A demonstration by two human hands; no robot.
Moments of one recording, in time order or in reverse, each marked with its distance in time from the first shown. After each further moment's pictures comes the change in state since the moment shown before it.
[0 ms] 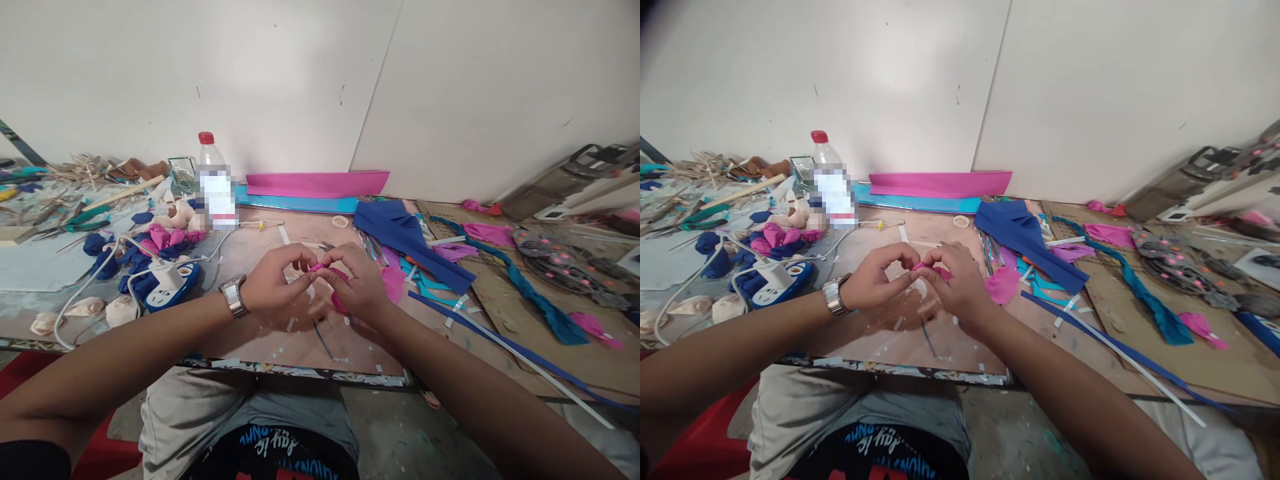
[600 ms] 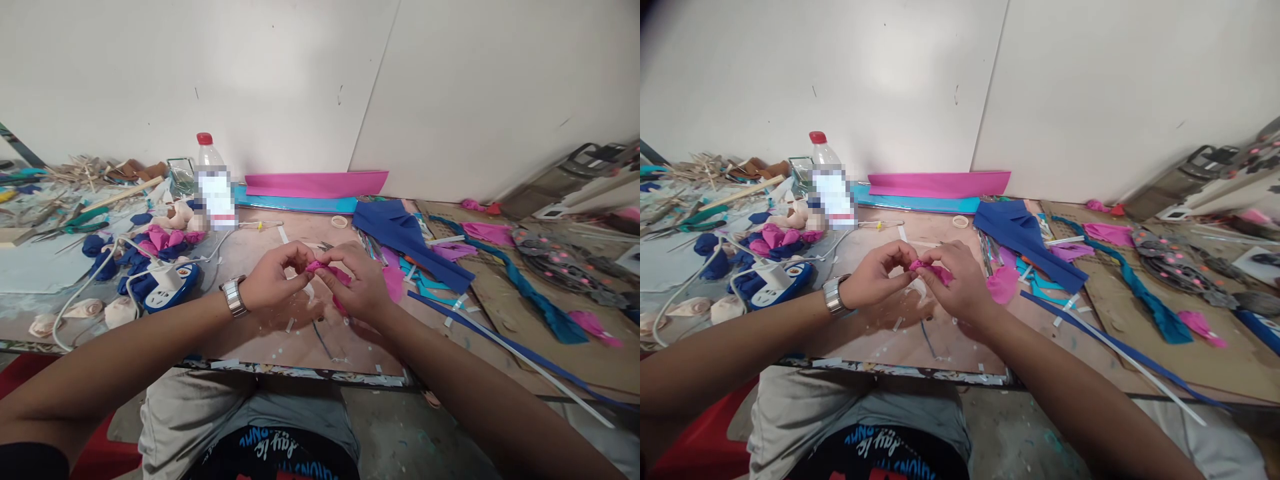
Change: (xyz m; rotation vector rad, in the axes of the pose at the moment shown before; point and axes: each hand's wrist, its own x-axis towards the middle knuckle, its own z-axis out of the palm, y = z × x) left_hand 0.000 -0.010 0.007 -0.250 0.021 -0.100; right_hand 0.000 -0.004 -0.003 -0.014 0.037 -0.077
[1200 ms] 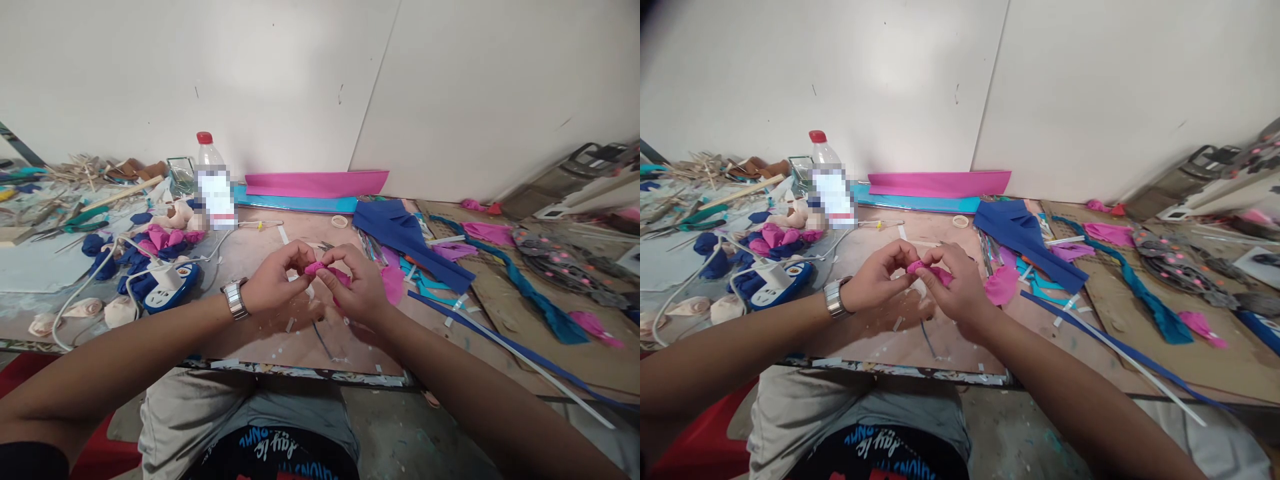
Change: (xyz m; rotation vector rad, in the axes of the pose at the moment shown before) left_hand -0.002 0.006 0.006 -0.047 -0.019 -0.011; right_hand -0.004 -0.004 0.003 0.082 0.011 0.111
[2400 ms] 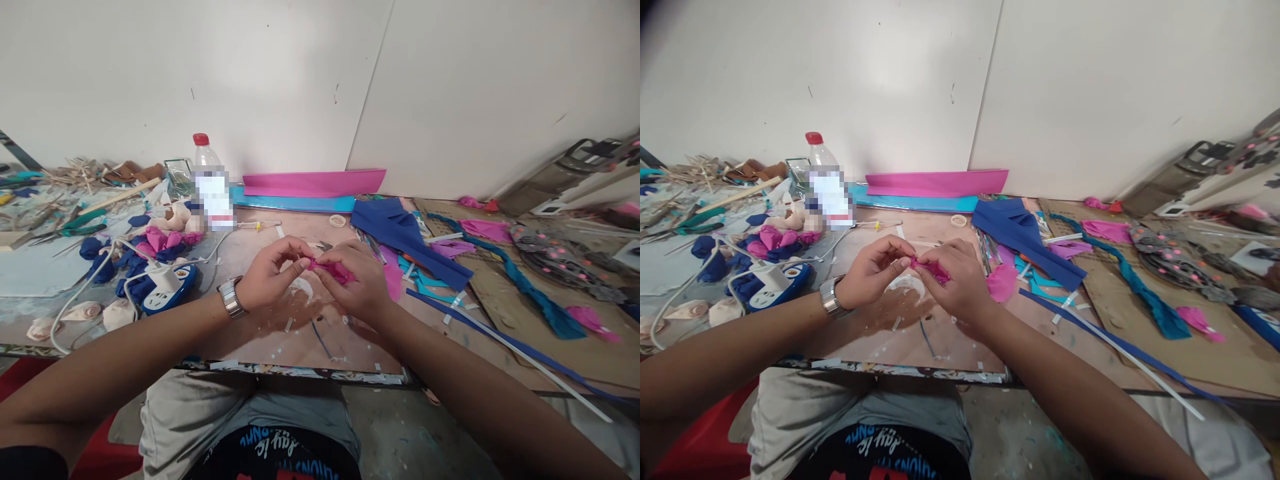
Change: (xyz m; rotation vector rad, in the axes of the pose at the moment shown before) left_hand 0.002 -0.002 -0.008 0.006 0.099 0.068; right_hand 0.003 0.001 -0.004 -0.204 0.026 -0.143
